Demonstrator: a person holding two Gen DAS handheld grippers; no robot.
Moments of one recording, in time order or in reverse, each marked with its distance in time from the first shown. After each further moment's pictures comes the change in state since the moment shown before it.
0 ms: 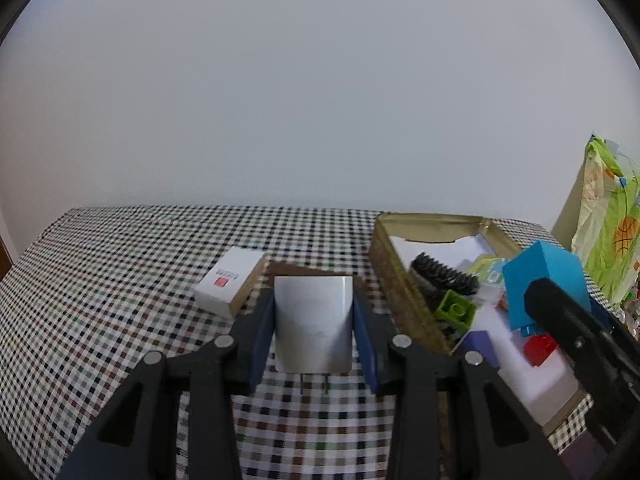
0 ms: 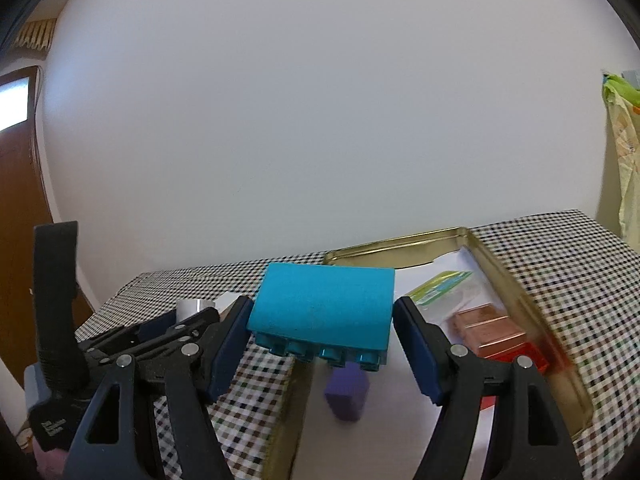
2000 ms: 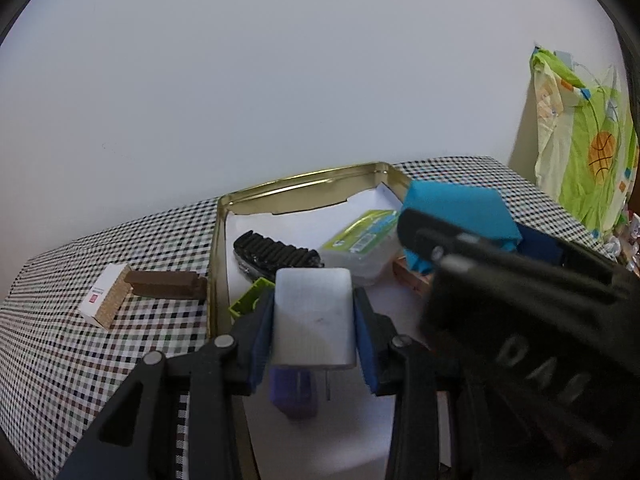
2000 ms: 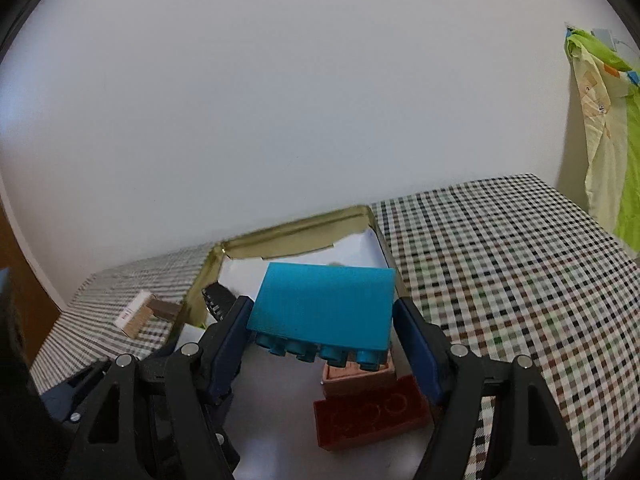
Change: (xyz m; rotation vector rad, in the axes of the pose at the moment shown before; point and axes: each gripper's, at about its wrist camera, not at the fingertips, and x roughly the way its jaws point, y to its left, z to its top) left arm 0.034 -0.133 -0.015 0.228 0.101 -0.057; right arm 0.037 -0.080 0.016 0.082 0.164 -0.138
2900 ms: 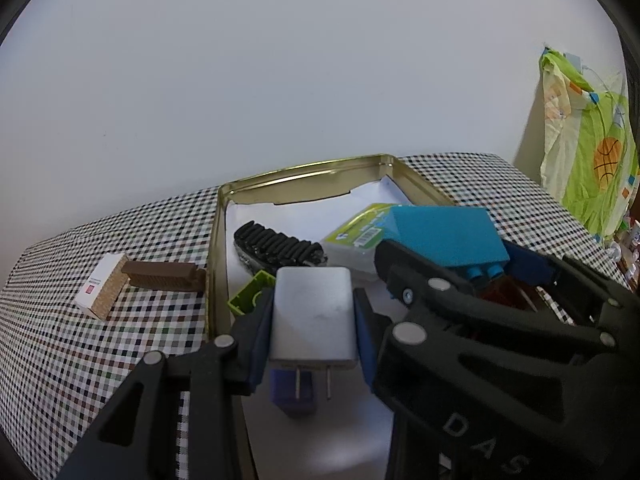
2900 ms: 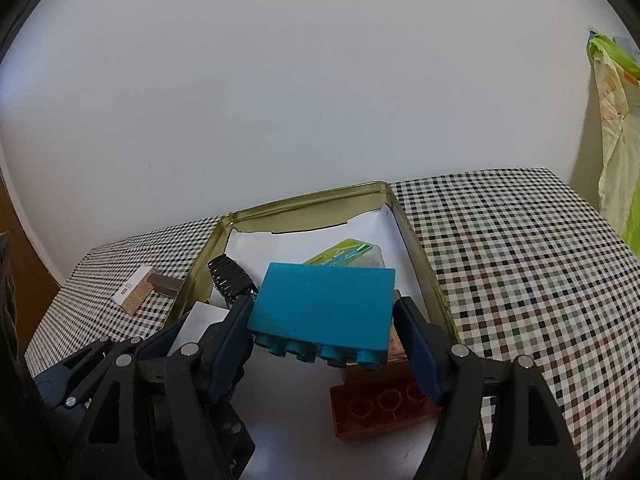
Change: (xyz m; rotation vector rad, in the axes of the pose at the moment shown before) left arm 0.010 0.001 0.005 -0.033 0.043 -0.003; right arm 0.013 0.008 -0.001 -0.042 0.065 0.020
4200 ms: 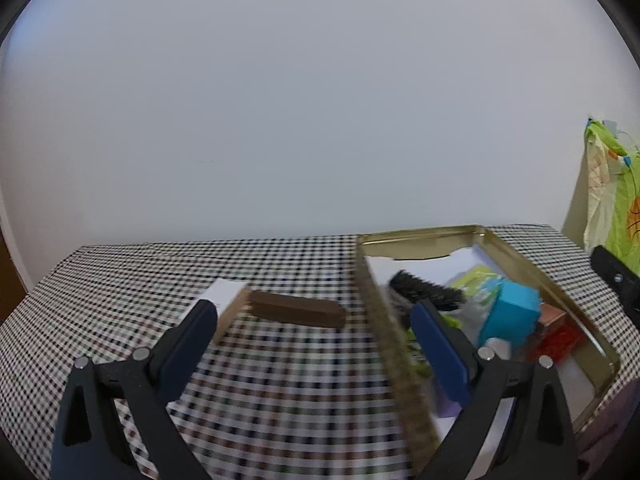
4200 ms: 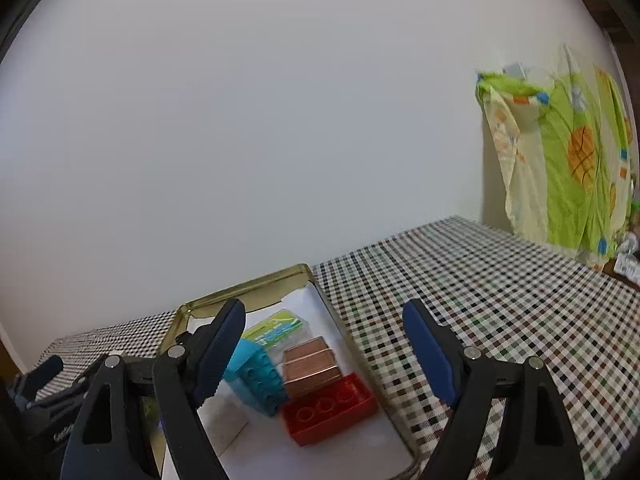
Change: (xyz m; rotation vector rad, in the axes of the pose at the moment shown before) left arm -0.040 0.104 -0.014 -0.124 -0.241 0.153; right arm -0.070 -0.010 -0.029 0.130 -0.391 -0.238
